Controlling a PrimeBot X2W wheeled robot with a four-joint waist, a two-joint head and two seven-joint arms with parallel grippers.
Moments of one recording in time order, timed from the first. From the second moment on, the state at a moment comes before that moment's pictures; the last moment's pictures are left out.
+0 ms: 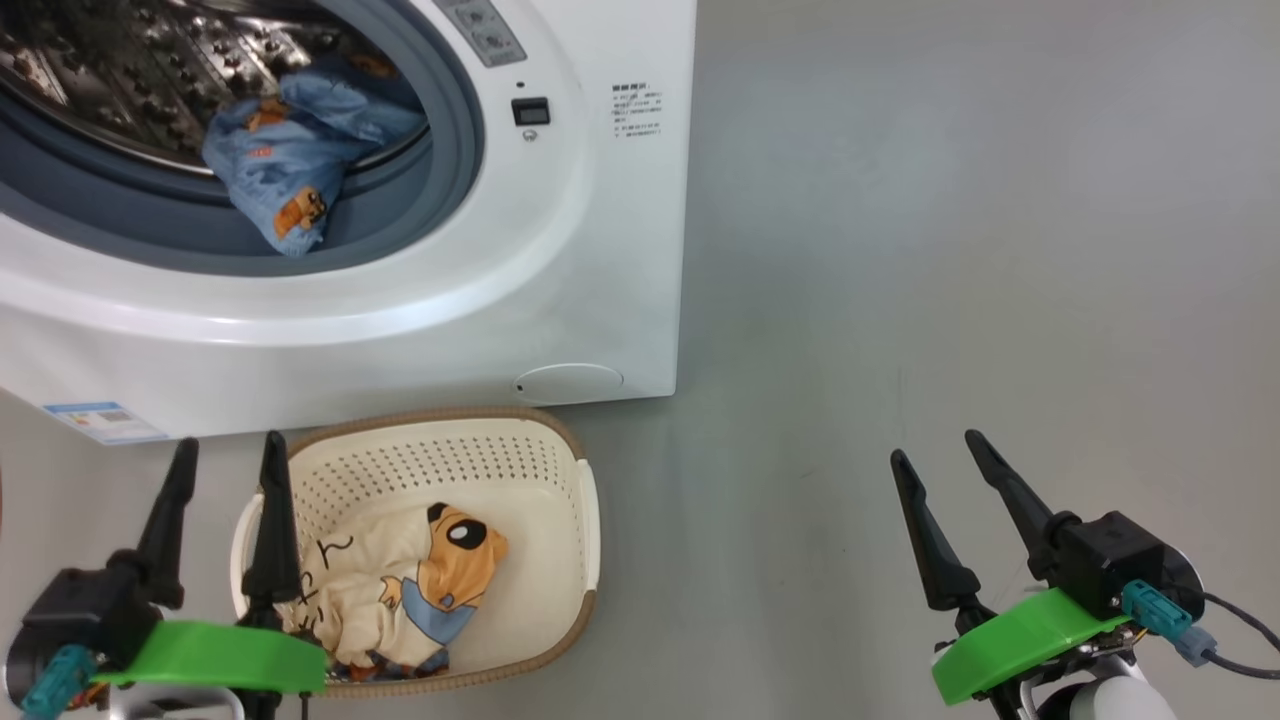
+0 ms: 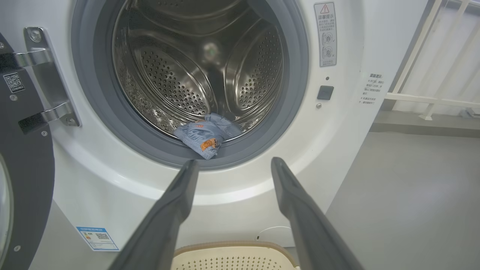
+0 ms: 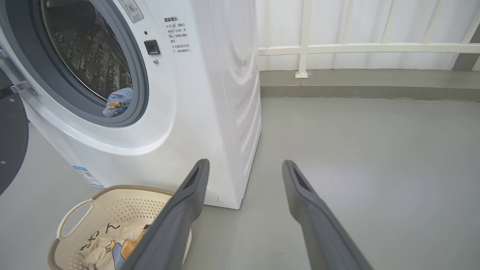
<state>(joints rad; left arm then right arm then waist) -0.12 0.14 -0.02 0.09 -0.32 -0.02 -0.26 -0.09 -0.05 0.05 0.05 0.13 0.13 -0.14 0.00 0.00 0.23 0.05</state>
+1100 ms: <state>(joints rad) -0.31 0.20 0.00 0.20 -0.32 -0.05 -0.13 -0.10 -0.05 0.06 0.05 0.15 0.13 -0.15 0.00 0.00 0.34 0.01</state>
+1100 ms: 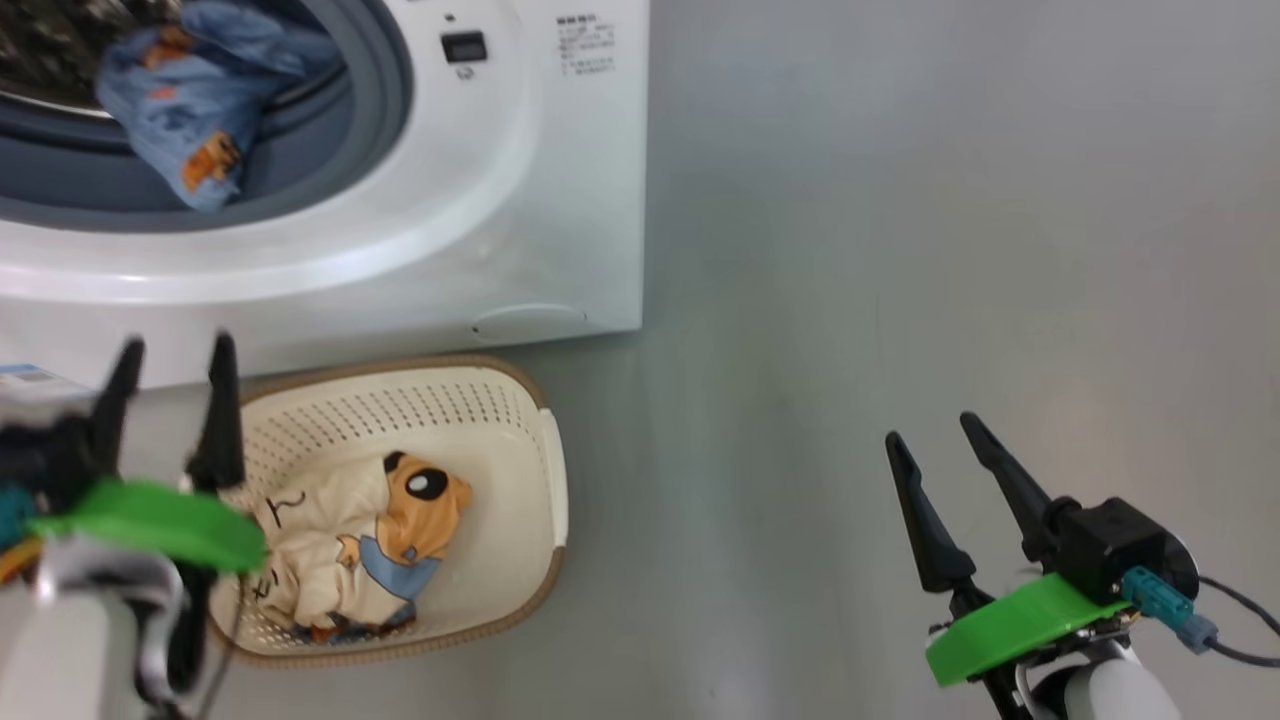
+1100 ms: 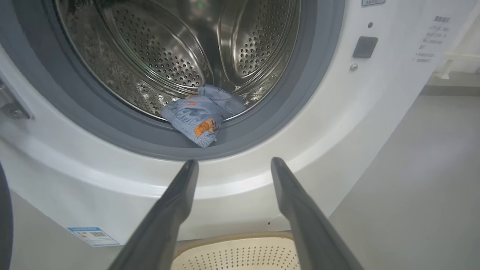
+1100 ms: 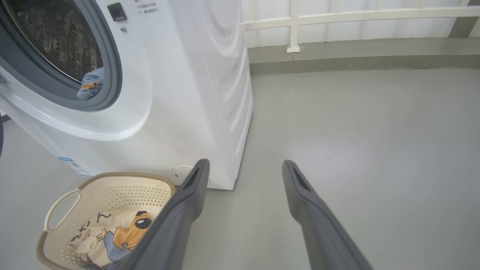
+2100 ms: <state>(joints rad) -1.04 0.43 -0.04 0.87 -0.21 -0.02 0.03 -0.24 -0.05 0.15 0.14 0.22 0.13 -0.24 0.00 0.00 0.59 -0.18</state>
